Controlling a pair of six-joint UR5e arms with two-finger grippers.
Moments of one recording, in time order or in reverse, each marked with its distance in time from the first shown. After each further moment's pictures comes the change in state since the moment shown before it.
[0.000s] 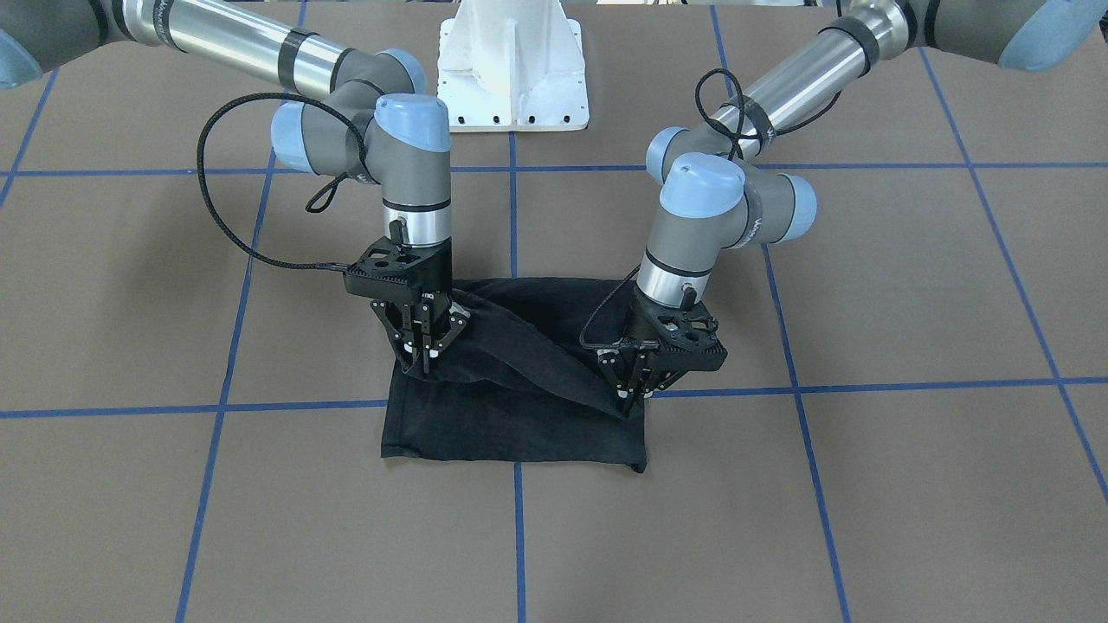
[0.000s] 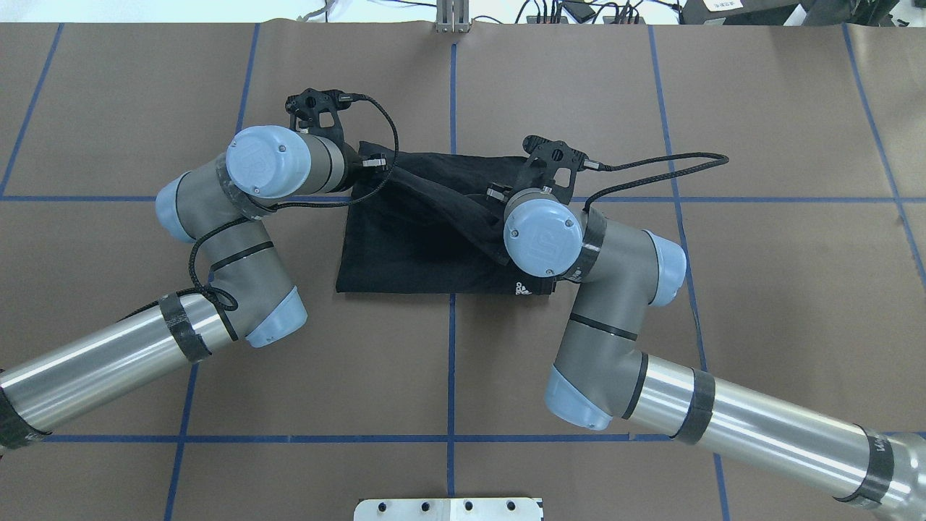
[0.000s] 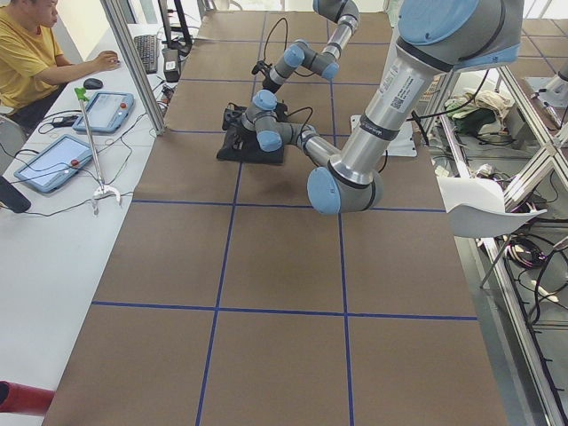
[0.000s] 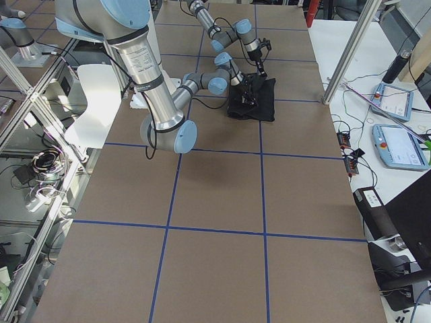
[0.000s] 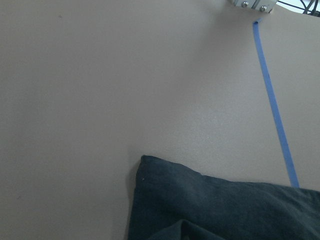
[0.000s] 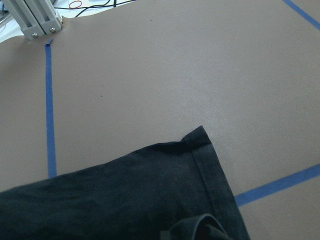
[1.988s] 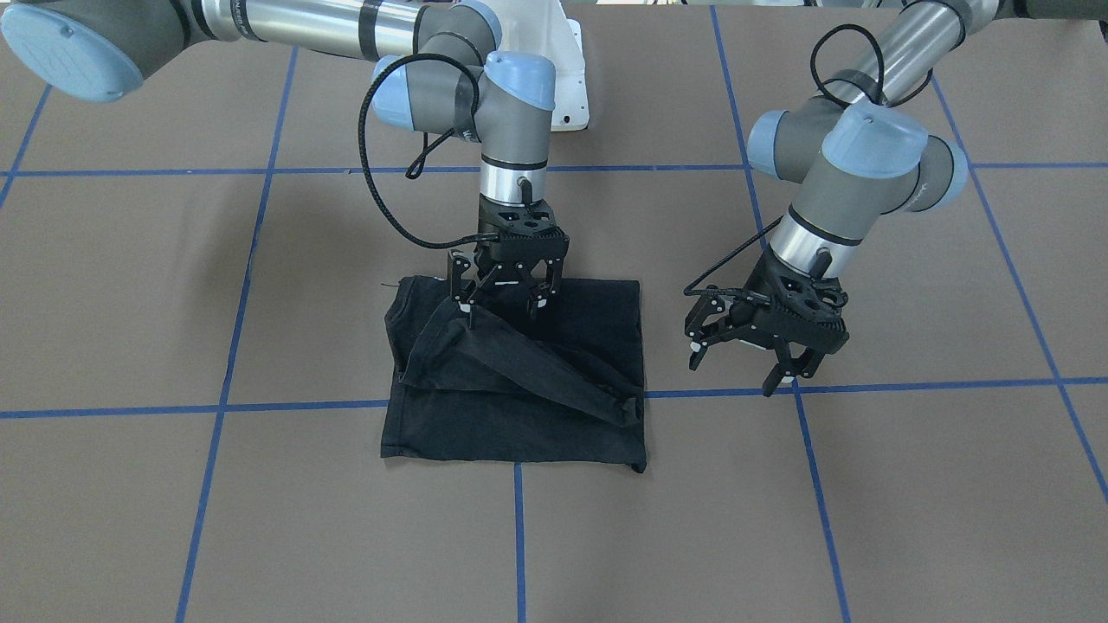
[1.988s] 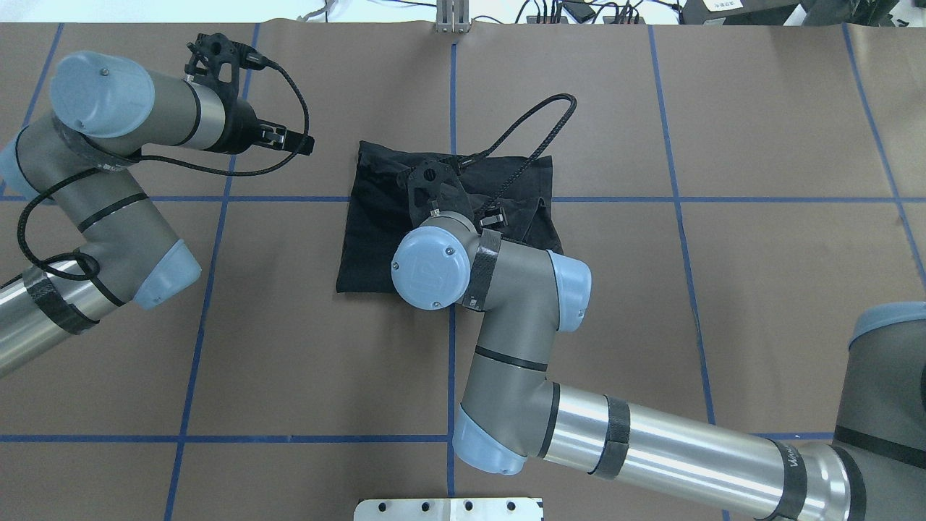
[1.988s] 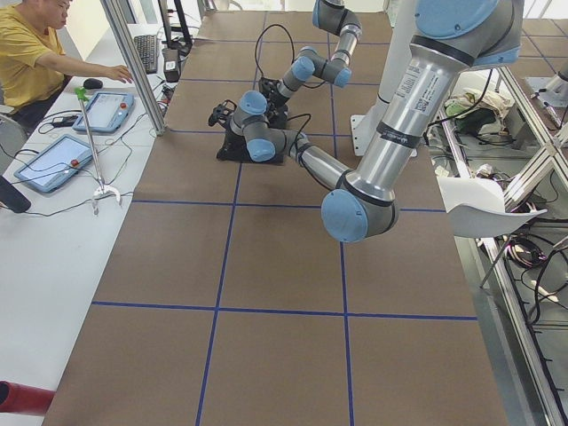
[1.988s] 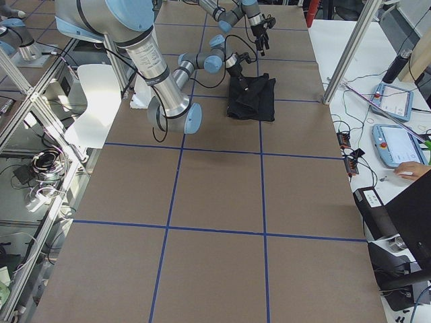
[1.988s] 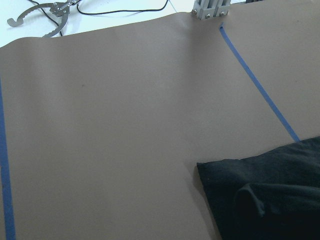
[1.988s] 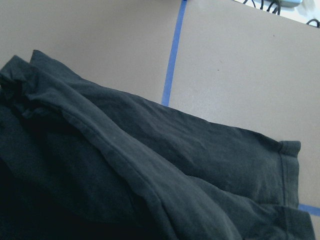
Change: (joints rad) left arm -0.179 0.194 -0.227 -0.004 -0.248 0.452; right arm -0.110 0.191 -0.068 -0.211 -0.103 -0.557
